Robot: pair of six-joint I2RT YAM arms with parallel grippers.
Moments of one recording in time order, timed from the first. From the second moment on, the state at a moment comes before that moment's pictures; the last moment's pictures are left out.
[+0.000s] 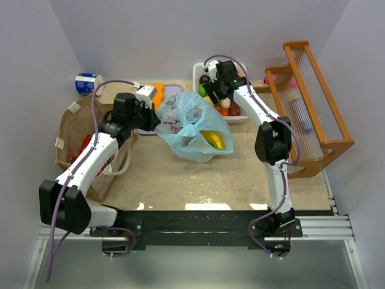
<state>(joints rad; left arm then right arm) -0.28 1.33 1.09 -0.32 0.28 -0.09 0.38 2.24 2.14 -0.62 0.13 -0.27</state>
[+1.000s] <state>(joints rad) -0.28 1.36 1.09 -0.32 0.32 -0.09 0.29 2.49 2.26 -0.43 0.24 -0.66</state>
